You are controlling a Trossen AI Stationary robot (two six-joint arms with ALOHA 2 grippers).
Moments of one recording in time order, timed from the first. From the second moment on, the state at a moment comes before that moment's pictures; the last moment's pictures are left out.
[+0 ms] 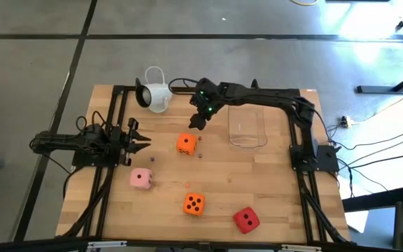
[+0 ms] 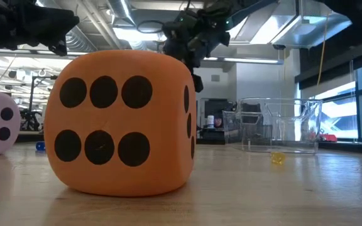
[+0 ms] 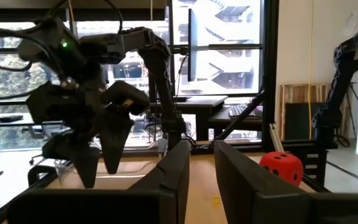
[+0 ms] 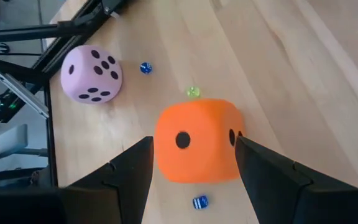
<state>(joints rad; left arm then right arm) 0.03 0.00 0.04 0.21 0.02 0.02 -0.32 2.04 1.72 -0.61 -0.52 0.35</state>
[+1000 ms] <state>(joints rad) 0.03 0.00 0.04 0.21 0.02 0.02 -0.26 2.10 1.72 -0.51 -0.43 0.36</state>
